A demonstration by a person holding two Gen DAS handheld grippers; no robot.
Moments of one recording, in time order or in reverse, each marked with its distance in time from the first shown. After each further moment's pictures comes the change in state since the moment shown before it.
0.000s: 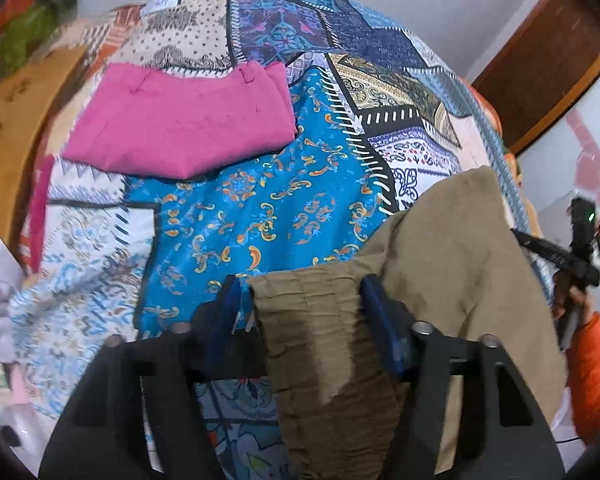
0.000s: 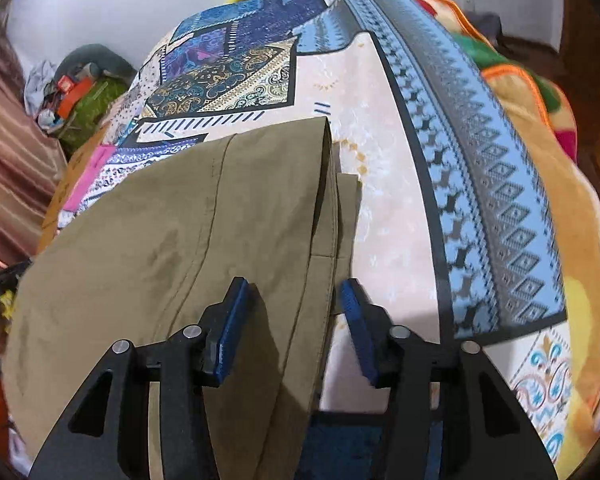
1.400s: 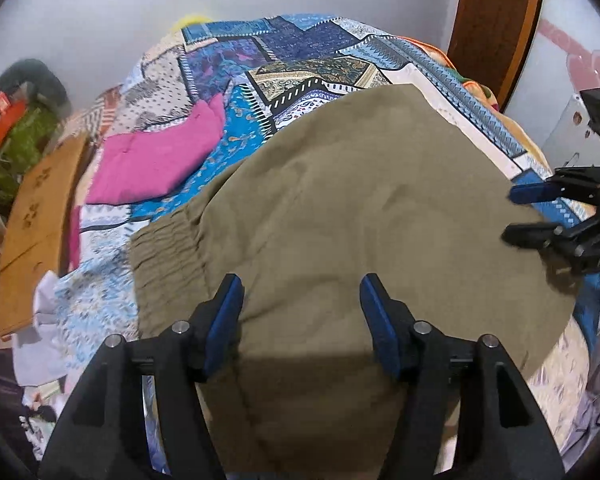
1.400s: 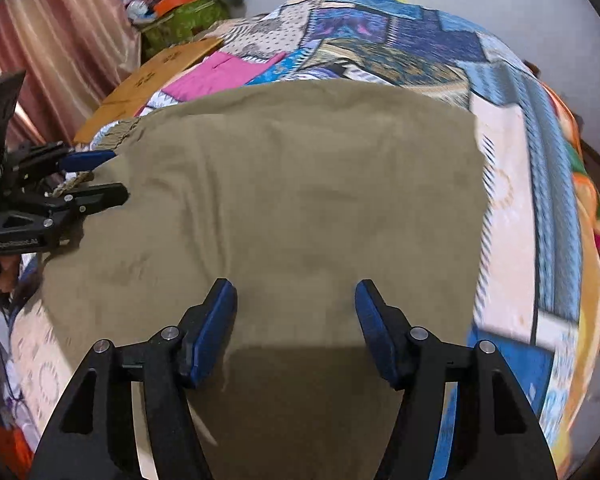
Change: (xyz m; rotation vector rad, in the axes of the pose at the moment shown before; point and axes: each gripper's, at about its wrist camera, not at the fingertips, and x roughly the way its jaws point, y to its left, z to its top) left arm -0.042 -0.116 -0.087 0.320 -0.088 0.222; right arm -0.046 0.128 -0.068 -0.380 0.070 0.037
